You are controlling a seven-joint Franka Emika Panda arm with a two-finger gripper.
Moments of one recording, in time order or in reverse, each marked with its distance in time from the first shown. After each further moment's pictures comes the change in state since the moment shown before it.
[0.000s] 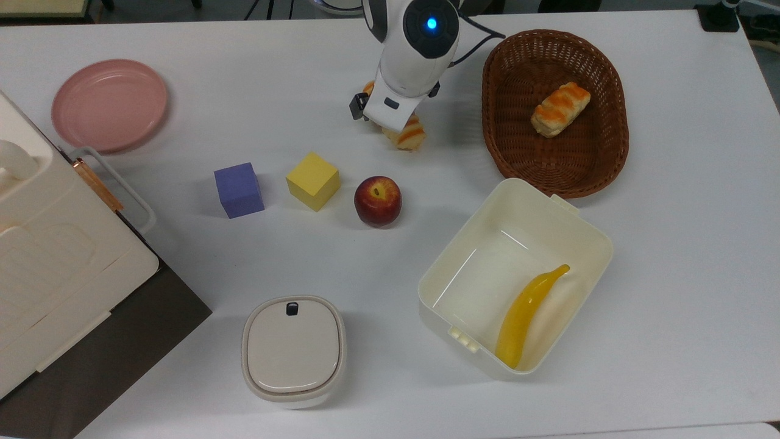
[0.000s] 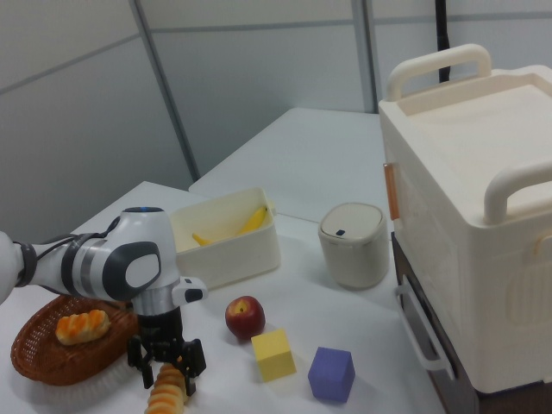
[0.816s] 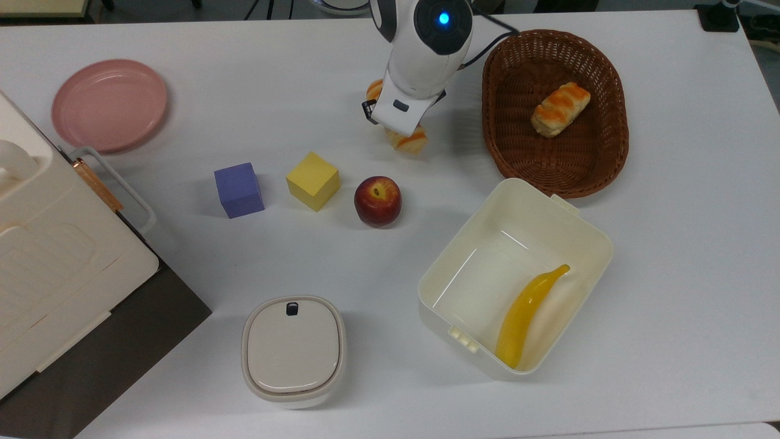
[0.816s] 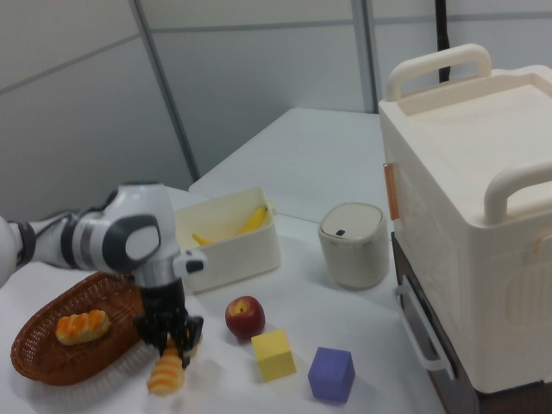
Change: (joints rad) arm 0.003 0.020 0.005 0.127 -0.001 -0.054 0.000
